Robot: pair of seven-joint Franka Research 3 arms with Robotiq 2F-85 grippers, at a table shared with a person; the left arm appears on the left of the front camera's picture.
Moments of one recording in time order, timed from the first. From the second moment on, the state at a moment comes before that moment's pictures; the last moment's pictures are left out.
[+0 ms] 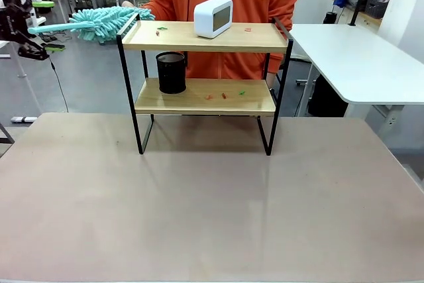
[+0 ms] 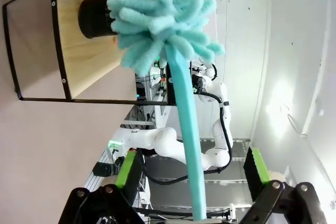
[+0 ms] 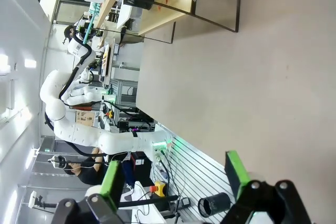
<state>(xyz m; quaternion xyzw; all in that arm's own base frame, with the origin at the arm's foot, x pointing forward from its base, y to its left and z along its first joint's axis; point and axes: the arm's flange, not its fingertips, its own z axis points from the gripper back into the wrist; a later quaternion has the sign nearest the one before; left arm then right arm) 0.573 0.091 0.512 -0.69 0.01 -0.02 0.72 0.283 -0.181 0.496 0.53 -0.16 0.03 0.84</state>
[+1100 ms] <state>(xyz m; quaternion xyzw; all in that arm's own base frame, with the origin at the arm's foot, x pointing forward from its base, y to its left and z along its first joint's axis) 0.577 0.084 0.519 -0.68 0.01 -0.02 0.73 0.283 -0.181 0.496 0.53 -0.16 0.03 0.84</state>
